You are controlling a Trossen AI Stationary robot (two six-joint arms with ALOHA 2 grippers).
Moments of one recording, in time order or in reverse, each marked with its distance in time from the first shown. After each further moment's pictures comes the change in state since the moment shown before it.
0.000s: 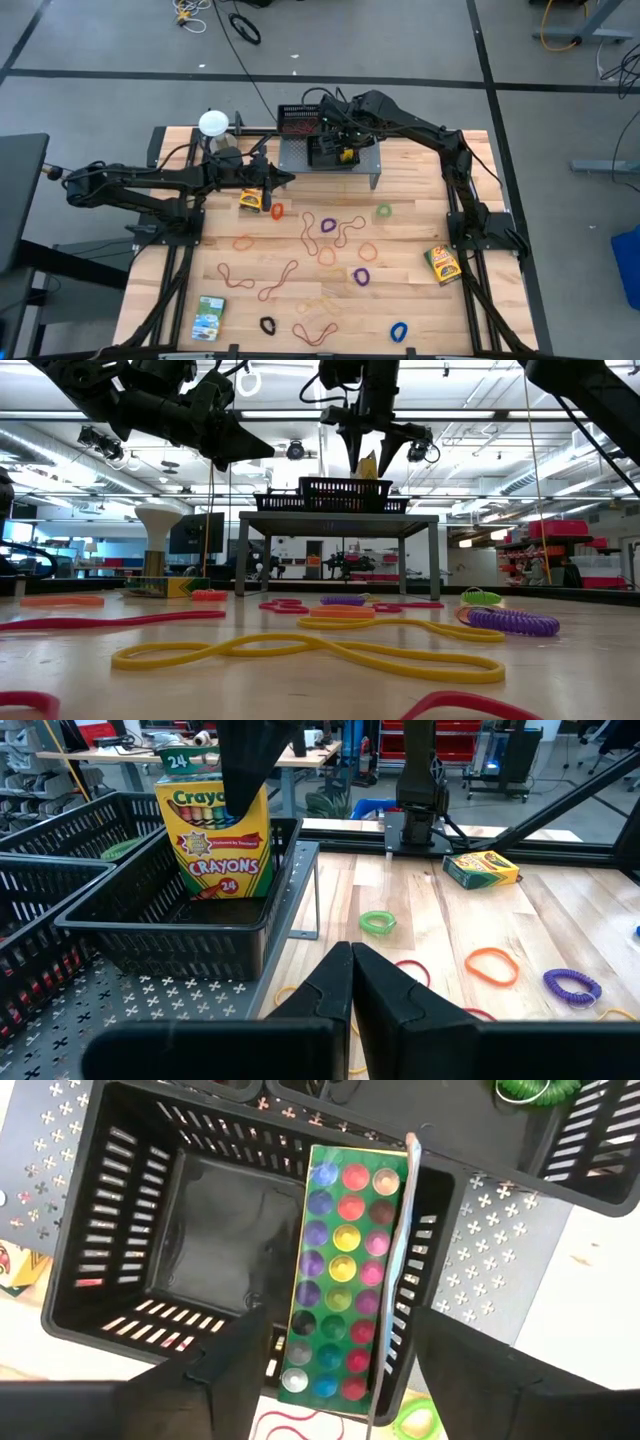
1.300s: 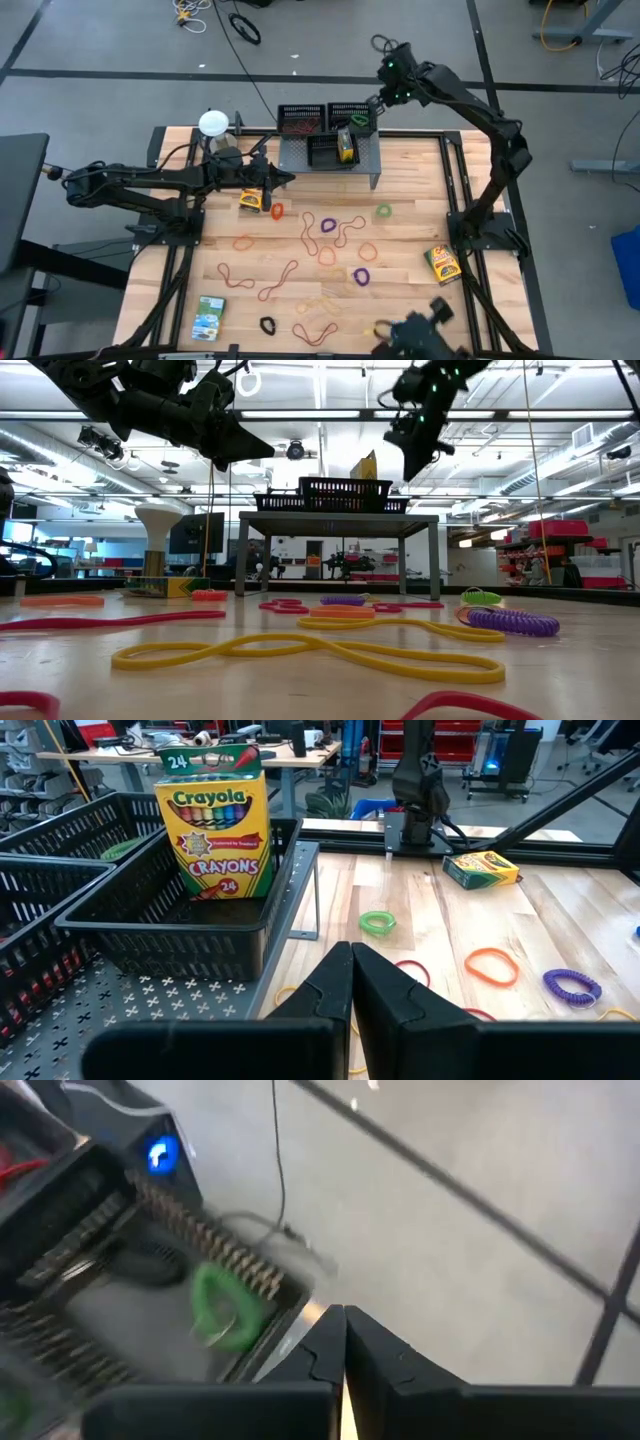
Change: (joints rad) left arm 0.000 0.000 0.000 0.001 0.000 0.000; right arm -0.442 -0.399 -0.586 0.633 0.002 -0.818
